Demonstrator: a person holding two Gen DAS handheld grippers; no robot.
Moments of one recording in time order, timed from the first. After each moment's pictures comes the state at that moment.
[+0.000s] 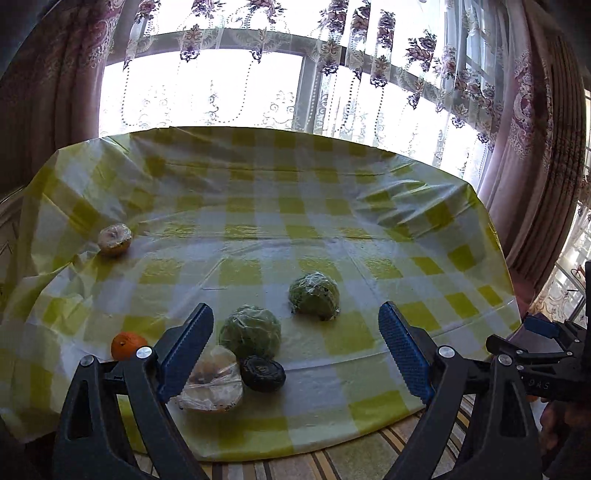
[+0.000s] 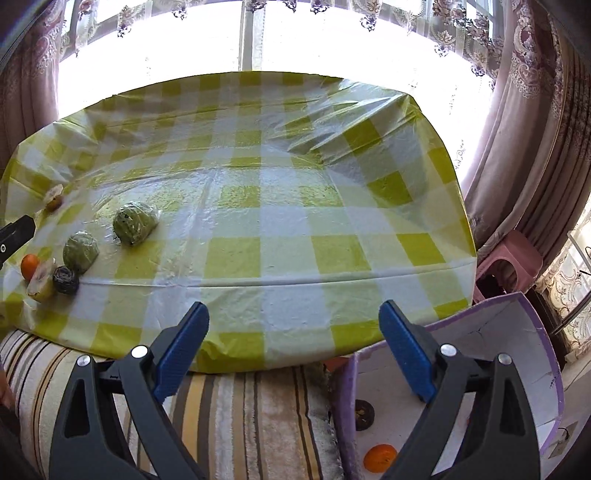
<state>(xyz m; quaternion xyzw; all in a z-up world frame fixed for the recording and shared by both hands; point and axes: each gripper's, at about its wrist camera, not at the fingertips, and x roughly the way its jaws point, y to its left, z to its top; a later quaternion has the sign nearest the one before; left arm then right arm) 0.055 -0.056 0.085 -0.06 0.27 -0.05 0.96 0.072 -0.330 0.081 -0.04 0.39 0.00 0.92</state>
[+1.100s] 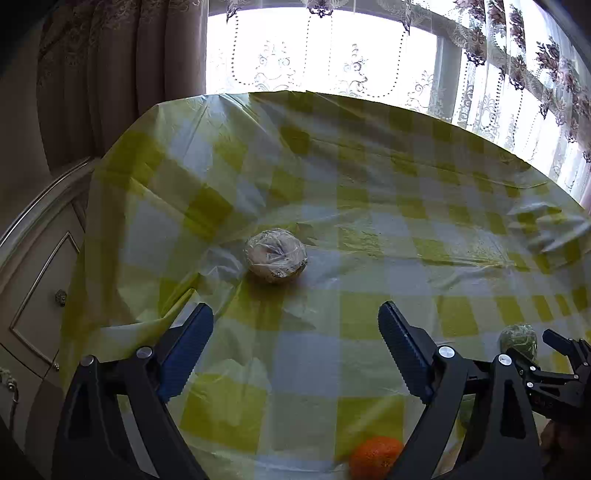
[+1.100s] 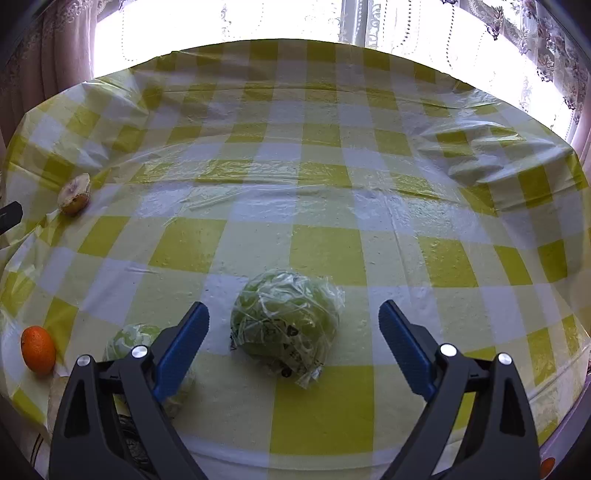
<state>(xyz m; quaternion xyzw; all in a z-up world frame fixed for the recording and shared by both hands) 0.158 0.133 0.076 -0.06 0.35 0.10 0.93 0.217 -0.143 0.035 -0.06 0.42 0.08 0.90</state>
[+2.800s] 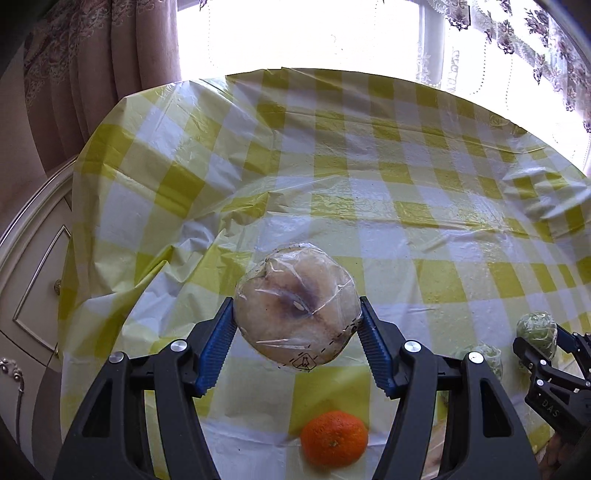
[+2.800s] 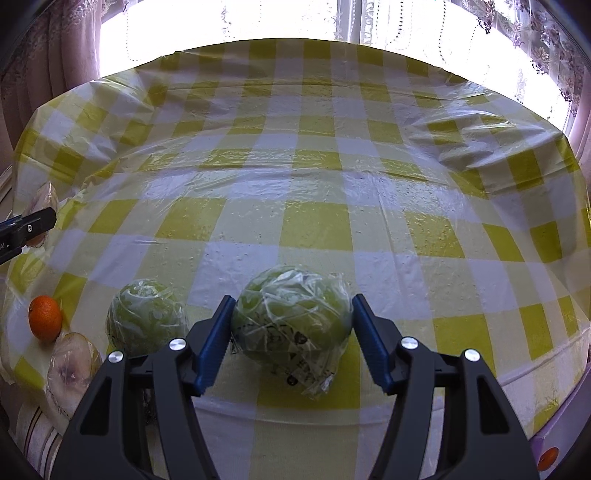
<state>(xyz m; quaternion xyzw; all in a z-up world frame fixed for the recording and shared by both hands) 0.145 0.075 0.063 -0.03 0.38 0.10 0.92 0.183 -0.162 0.037 -0.05 0.42 0.09 0.90</state>
